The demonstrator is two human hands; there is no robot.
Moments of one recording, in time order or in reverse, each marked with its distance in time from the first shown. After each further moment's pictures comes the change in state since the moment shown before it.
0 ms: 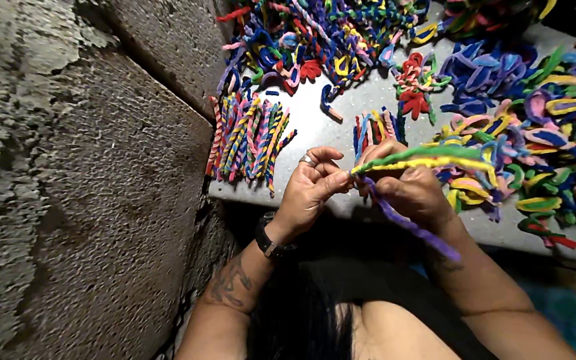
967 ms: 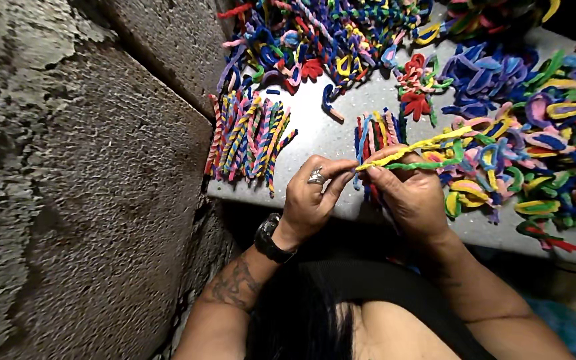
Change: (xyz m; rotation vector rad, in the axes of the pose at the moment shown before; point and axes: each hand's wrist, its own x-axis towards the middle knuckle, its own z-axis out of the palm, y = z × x) left_hand 0.005 -0.009 -0.003 0.964 0.081 0.691; right_hand -0.007 -0.010 0.032 -0.194 0.397 0.009
